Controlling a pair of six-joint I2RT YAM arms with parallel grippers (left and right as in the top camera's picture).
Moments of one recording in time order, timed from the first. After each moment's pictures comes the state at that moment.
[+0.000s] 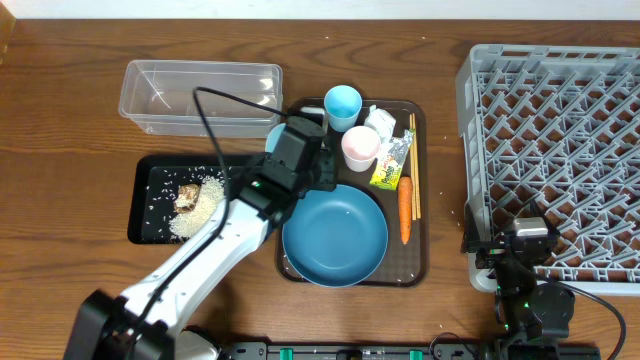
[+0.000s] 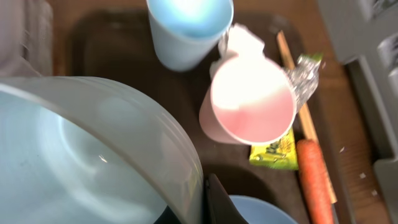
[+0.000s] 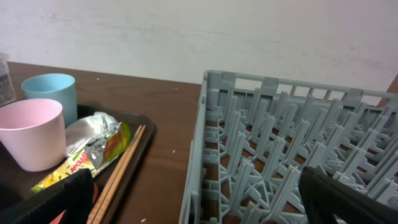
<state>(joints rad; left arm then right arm) -0.56 1.48 0.96 -0.30 -0.01 -0.43 -0.02 0.01 0.01 -0.07 -0.07 -0.08</state>
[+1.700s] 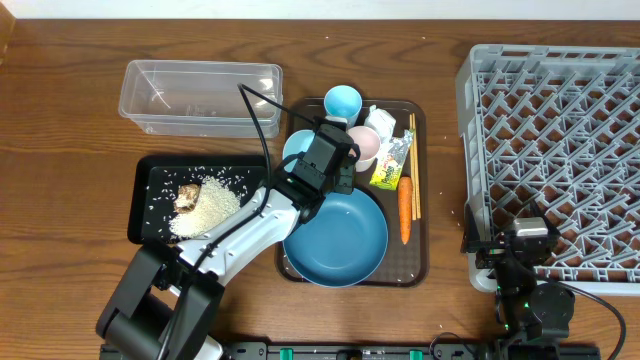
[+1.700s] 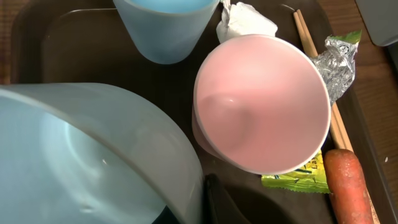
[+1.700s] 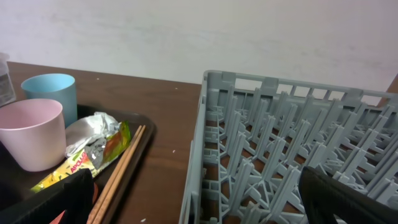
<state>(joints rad) -0.62 1.66 0.96 -0.15 -0.09 -0.43 -0.02 0.01 0.01 -0.07 -0.07 -0.08</state>
